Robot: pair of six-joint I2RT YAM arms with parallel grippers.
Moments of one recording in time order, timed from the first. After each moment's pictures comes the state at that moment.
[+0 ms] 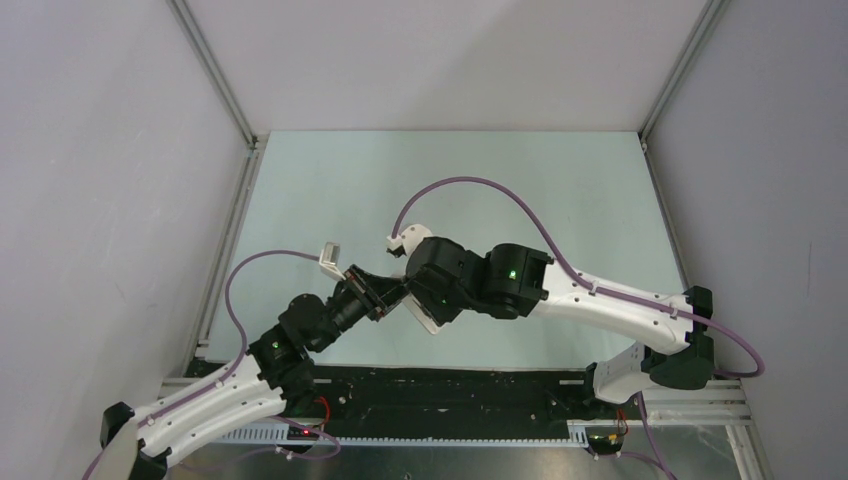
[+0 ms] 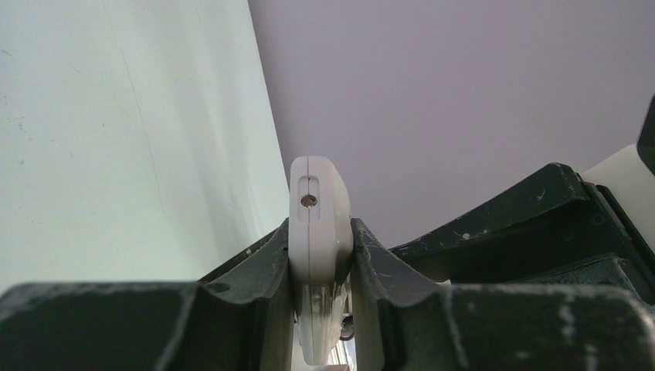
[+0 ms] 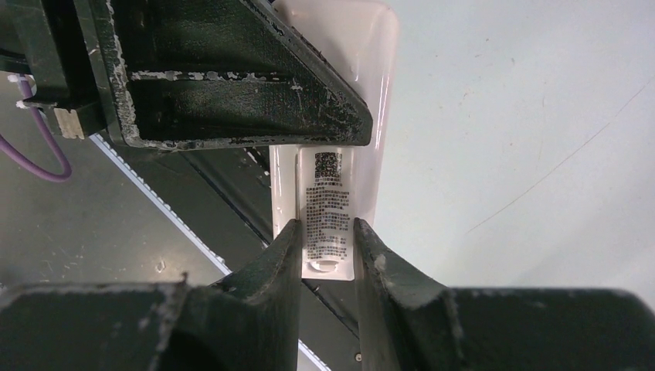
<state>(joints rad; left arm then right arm) -0.93 0.50 0.31 0.19 -0.12 -1.29 1.30 1.49 1.63 -1.04 0.24 0.38</state>
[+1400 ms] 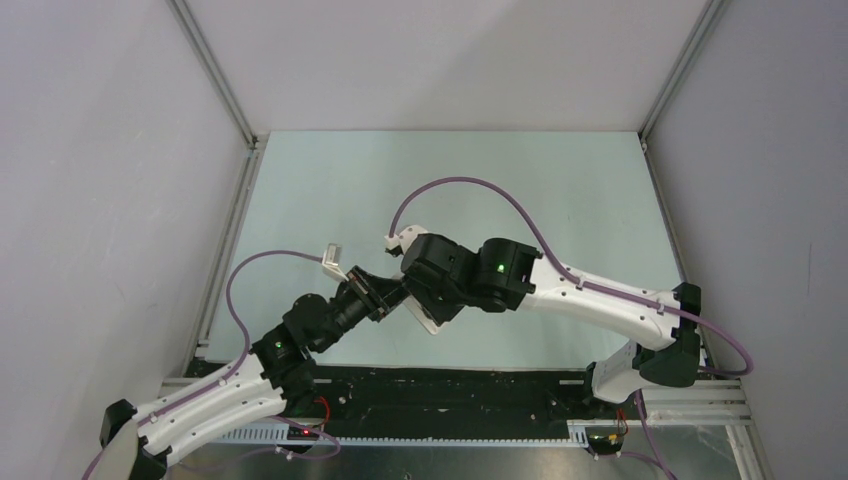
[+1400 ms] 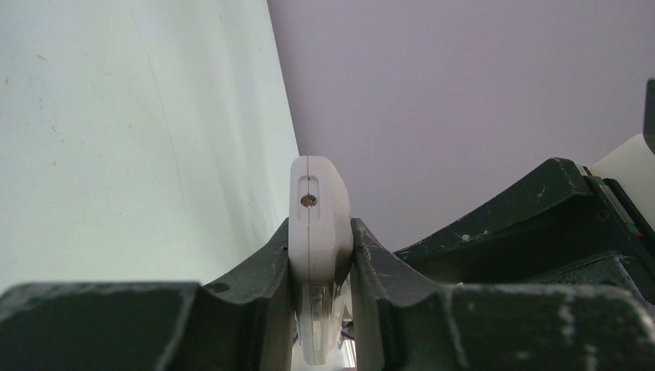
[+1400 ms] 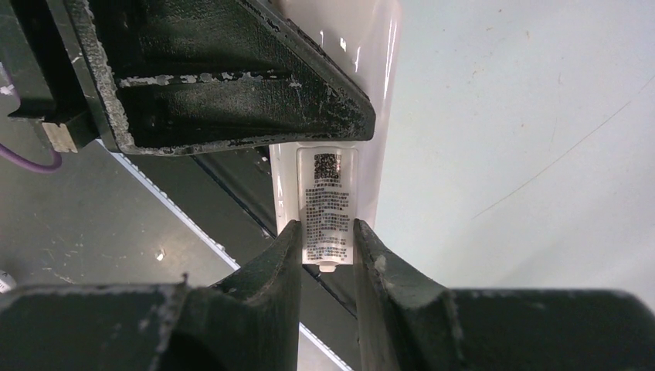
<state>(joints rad) -0.93 0.52 0.29 0.20 -0.13 -1.26 1.27 1.54 1.65 -1.09 0.19 0.40</state>
